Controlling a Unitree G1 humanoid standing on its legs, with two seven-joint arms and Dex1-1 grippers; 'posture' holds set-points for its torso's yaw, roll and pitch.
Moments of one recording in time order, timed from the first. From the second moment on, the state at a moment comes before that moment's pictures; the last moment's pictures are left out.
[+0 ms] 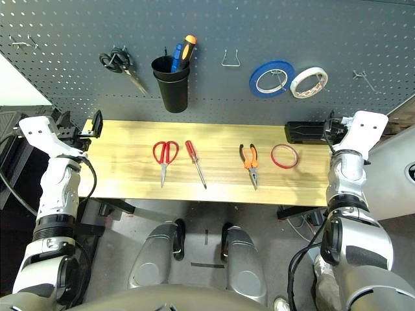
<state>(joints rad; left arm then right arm) -0.33 0.35 0.32 0.42 -0.22 -0.22 -0.24 -0.60 -0.50 -0.38 1.18 0.16 -0.61 0.04</state>
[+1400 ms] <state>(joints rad) -0.07 0.64 0.08 -0.38 -0.32 0.58 -0.63 -0.74 -0.58 0.08 1.26 -0.17 0.10 0.68</state>
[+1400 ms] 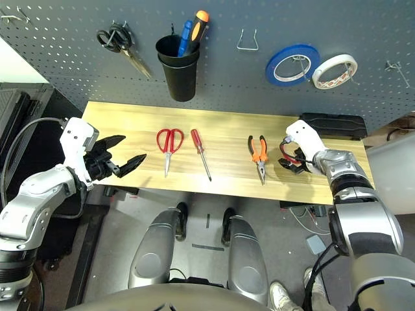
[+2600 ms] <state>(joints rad) 0.00 0.56 0.11 -0.58 -0.55 0.39 -0.78 -0.33 -0.63 -0.12 1.20 -0.11 -0.78 0.13</state>
